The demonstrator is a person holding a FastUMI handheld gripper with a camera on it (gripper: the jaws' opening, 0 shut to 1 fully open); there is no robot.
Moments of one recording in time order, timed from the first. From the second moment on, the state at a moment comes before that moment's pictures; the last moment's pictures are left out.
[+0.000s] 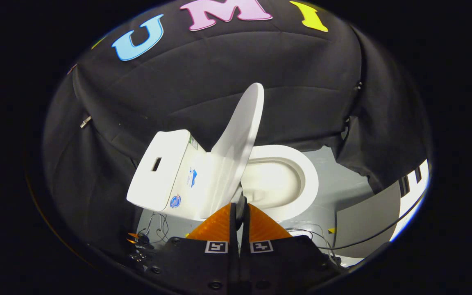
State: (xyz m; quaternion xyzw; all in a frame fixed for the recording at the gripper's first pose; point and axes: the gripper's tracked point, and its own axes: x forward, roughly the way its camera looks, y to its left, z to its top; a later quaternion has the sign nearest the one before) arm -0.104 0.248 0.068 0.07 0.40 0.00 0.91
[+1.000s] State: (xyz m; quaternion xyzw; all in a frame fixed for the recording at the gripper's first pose) arm -0.089 0.383 0.101 -0.01 0.38 0.00 0.93
